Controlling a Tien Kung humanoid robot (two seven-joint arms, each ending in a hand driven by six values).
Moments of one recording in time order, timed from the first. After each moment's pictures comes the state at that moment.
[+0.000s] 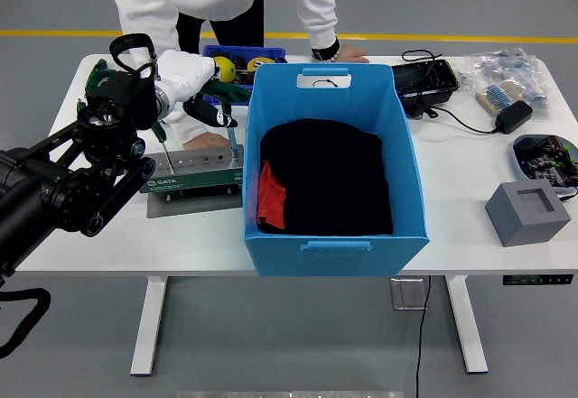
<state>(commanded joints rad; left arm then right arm) -0.84 0.19 -0.87 -0.96 2.26 -0.16 0.21 0.06 -0.16 0.62 0.18 -0.14 -0.08 -0.03</state>
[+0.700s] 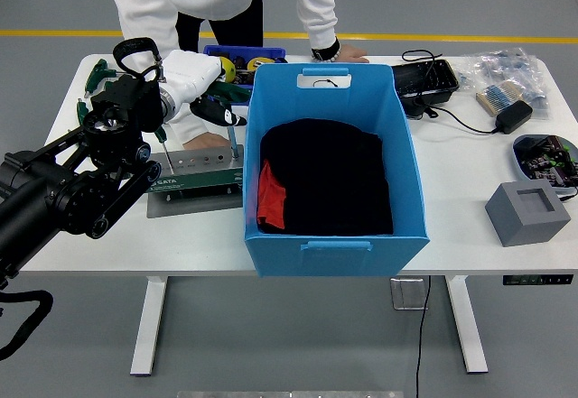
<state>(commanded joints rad) -0.85 0.18 -0.84 -0.94 2.23 -0.10 0.20 0.06 -0.16 0.62 0.18 -0.15 -0.08 -0.03</state>
